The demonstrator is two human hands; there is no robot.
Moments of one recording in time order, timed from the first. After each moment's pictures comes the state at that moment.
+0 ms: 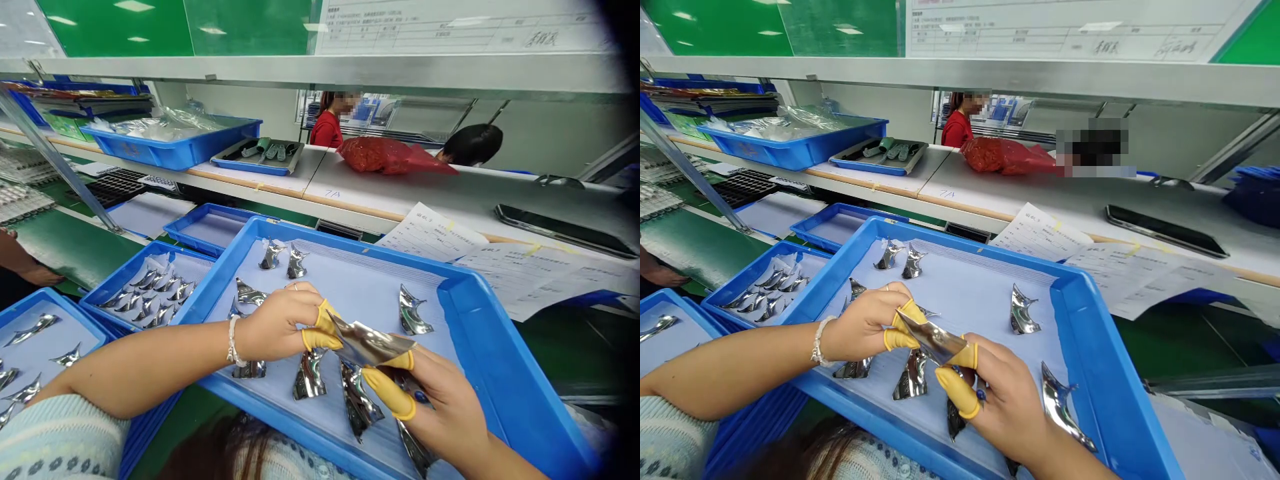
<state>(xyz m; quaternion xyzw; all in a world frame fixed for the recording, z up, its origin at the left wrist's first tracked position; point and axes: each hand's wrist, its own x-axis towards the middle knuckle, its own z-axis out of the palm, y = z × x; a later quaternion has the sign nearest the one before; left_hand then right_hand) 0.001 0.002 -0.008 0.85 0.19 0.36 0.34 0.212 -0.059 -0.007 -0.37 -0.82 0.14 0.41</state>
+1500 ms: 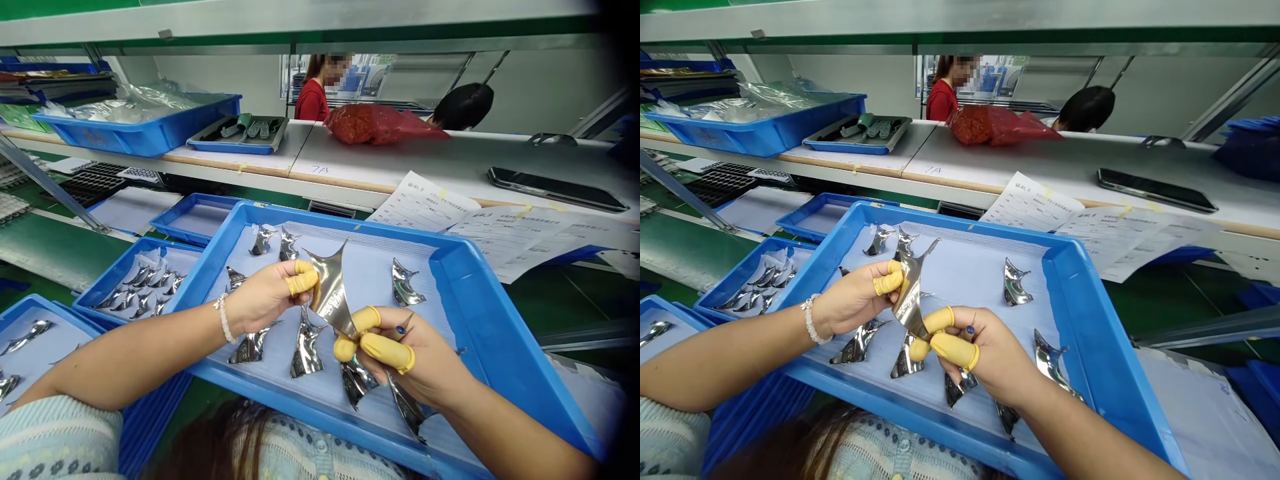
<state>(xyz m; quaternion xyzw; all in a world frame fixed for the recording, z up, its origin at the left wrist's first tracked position) 0.014 0.008 -0.012 0.44 0.31 0.35 0.76 0.209 -0.052 -0.019 -0.36 -0.49 0.70 0.37</state>
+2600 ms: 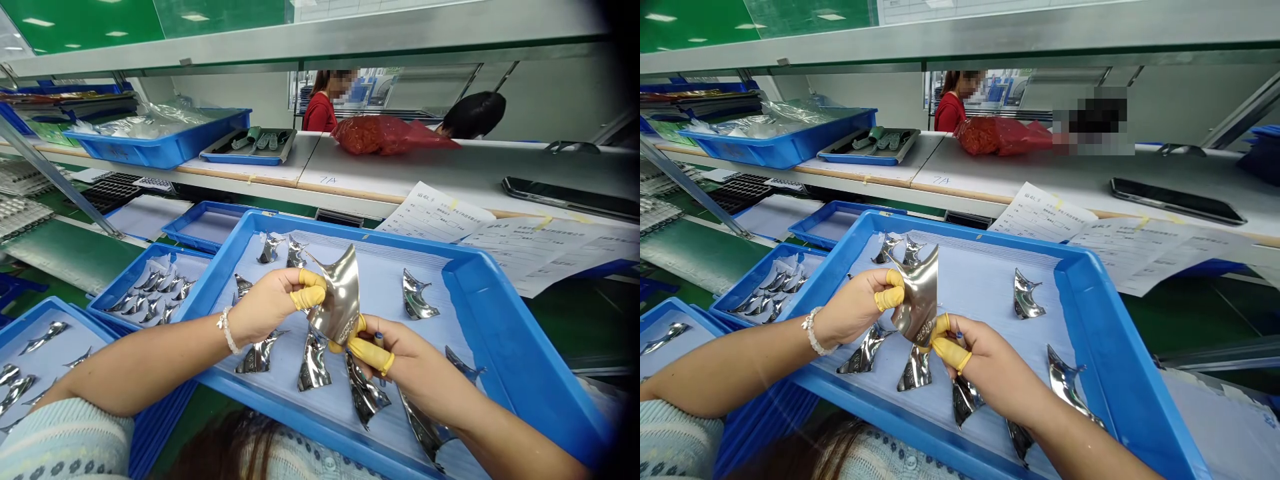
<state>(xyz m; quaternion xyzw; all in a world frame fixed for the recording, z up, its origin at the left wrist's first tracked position) 0.008 0.008 -0.011 0.52 0.28 0.40 0.70 0.211 -0.045 -0.024 -0.45 -0.60 0.61 0.26</state>
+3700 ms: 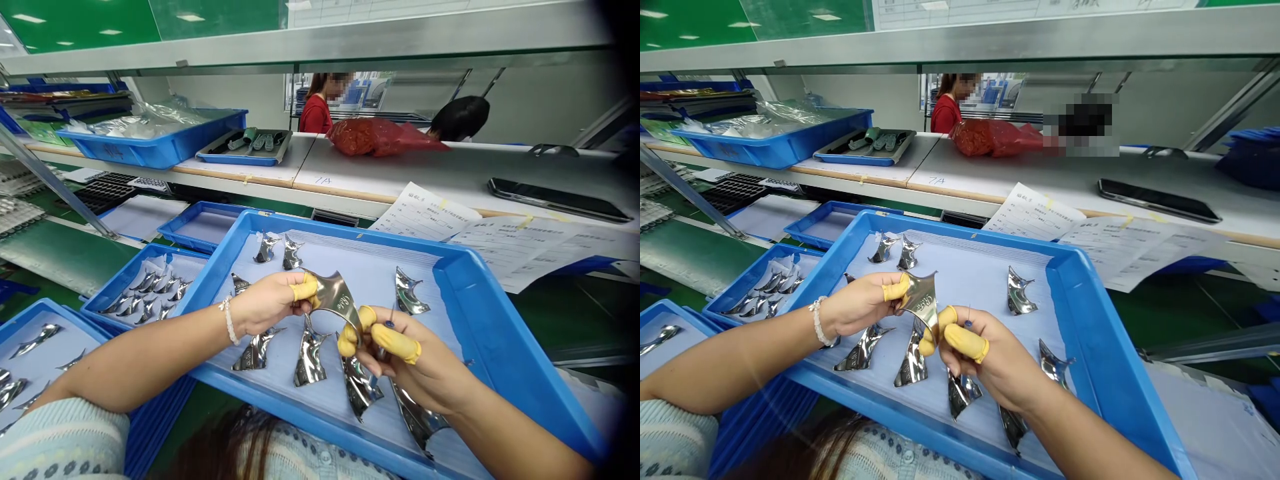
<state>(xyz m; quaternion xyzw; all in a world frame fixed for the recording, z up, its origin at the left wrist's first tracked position) 0.011 0.012 -0.011 0.47 0.35 0.30 0.76 0.210 -0.048 -0.016 -0.39 -0.45 0.72 0.36</state>
